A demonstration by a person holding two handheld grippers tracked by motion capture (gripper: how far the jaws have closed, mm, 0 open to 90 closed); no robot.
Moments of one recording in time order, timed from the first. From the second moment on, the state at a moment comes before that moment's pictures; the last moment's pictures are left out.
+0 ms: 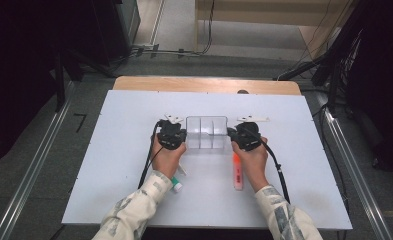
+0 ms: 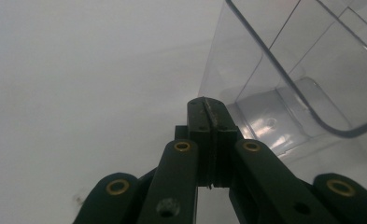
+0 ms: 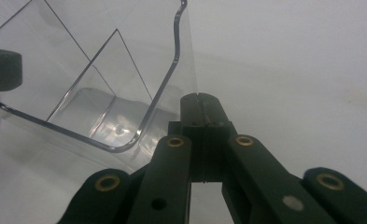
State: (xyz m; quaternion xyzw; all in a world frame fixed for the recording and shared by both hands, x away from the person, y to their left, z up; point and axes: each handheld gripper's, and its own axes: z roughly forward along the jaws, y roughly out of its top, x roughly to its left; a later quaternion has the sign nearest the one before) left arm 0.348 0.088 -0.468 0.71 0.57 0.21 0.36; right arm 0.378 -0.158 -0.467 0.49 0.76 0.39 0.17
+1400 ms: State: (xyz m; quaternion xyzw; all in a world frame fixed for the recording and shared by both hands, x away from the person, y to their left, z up) left arm 0.335 0.152 -0.464 0.66 0.59 0.28 0.37; right arm 0.366 -0.218 -0.476 0.51 0.75 0.36 0.22
